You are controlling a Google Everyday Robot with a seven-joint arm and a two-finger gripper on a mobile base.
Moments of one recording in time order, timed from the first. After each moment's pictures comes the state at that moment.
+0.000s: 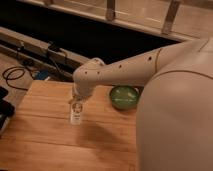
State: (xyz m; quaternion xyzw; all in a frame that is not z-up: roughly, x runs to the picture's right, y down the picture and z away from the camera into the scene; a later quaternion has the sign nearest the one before) arm -0.140 0.057 0.737 -0.28 0.02 0.64 0.72
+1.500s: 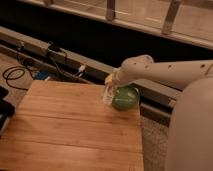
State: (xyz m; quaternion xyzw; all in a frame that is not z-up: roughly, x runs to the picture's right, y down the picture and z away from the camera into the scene) arm 0.063 -0.027 0.795 -0.18 -0.03 0.77 0.61
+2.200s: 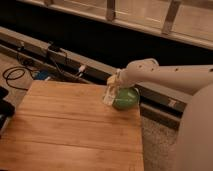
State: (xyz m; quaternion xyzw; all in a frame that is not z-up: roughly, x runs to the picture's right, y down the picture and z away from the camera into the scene) arm 0.064 -0.026 0.793 -0.19 -0.04 0.77 0.60
